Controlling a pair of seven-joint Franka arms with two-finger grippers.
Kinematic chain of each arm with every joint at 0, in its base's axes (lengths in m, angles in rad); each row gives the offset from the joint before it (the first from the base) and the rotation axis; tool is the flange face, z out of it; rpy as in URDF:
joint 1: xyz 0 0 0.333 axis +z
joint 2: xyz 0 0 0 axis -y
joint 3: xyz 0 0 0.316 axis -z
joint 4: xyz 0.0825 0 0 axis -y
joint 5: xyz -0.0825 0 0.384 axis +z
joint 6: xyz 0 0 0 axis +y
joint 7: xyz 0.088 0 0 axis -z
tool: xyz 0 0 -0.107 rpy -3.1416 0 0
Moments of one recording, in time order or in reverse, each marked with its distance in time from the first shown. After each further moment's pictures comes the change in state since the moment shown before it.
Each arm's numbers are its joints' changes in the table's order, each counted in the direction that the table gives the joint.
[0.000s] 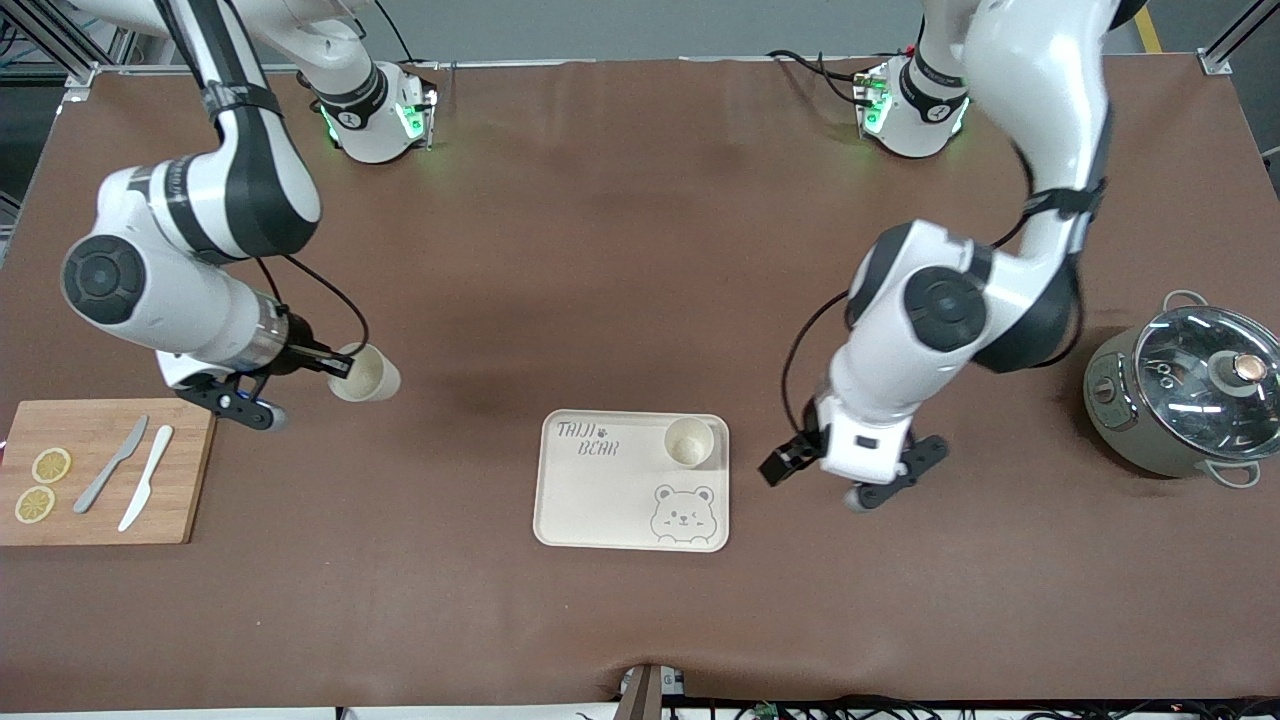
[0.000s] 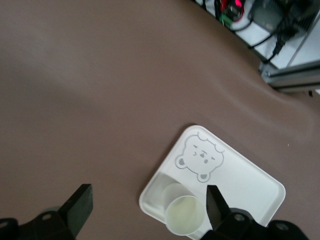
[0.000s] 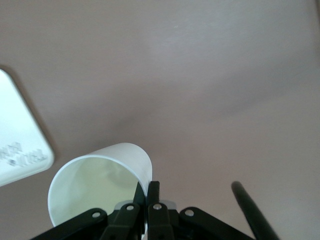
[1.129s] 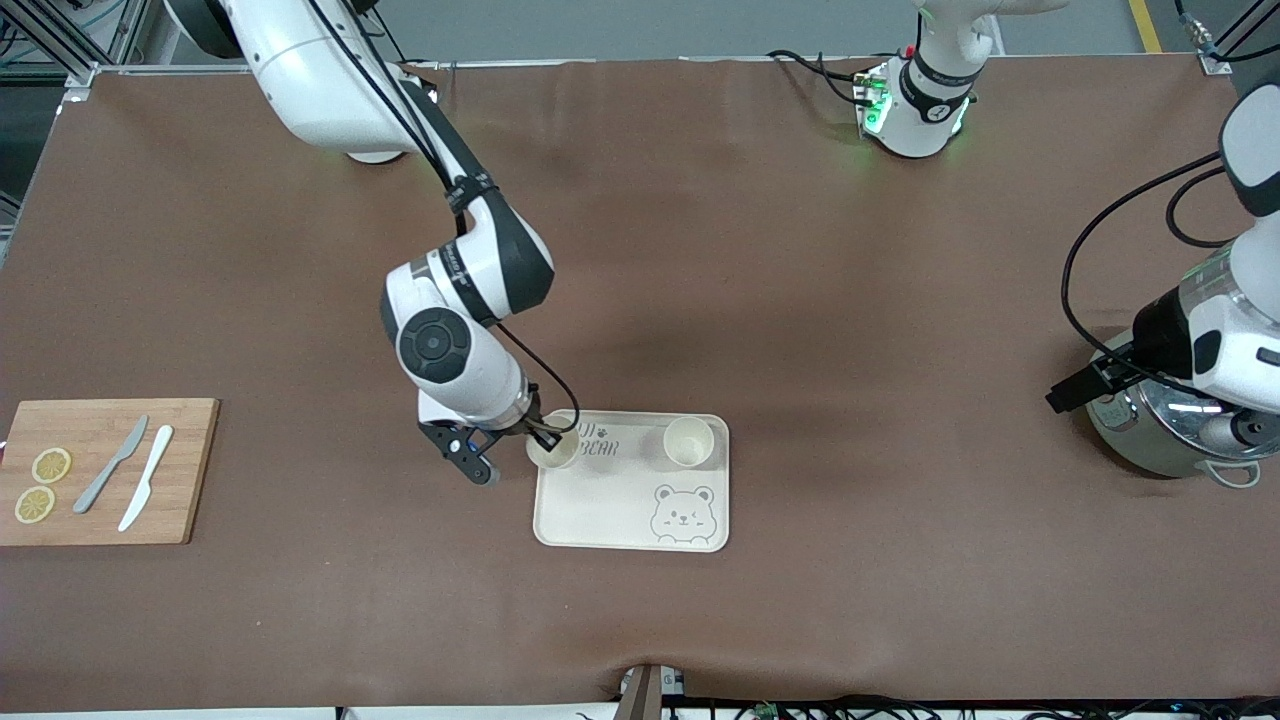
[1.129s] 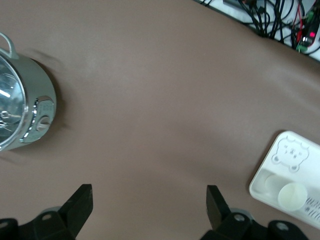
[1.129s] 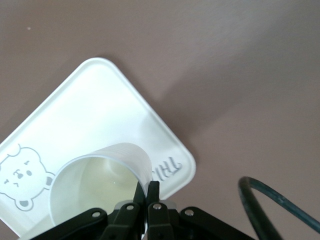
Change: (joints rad) left arm 0.314 0.263 -0.006 -0.014 0.002 0.389 0.485; right arm 0.291 -0.450 0.000 0.376 0.041 -0.247 0.584
